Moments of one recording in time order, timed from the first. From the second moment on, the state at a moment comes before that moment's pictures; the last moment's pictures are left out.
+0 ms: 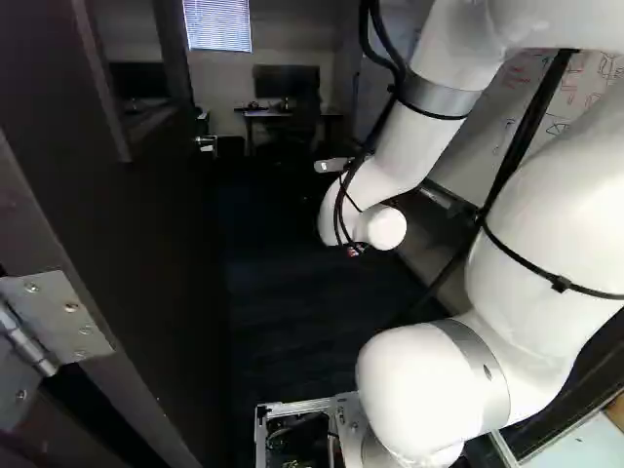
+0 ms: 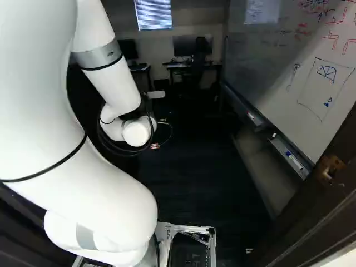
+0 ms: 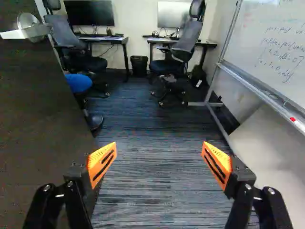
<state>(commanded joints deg) 3.0 2.5 -18.1 -4.5 50.7 0.0</state>
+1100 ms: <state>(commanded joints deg) 3.0 2.5 -18.1 -4.5 50.7 0.0</state>
